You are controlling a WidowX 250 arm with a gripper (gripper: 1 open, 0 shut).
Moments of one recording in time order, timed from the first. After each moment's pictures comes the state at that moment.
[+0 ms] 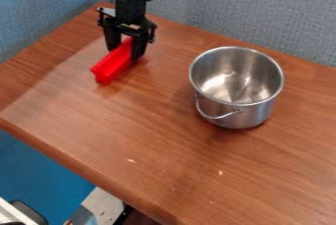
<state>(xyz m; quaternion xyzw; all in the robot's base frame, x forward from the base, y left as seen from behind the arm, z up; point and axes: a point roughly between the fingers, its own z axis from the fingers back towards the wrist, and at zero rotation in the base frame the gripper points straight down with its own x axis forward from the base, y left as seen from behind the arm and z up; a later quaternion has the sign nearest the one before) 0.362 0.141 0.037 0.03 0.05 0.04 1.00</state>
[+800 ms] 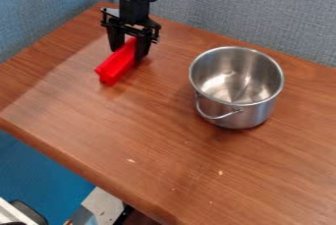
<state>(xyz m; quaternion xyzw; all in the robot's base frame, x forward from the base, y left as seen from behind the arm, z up) 0.365 0.134 0.037 0.04 0.06 0.05 1.00</state>
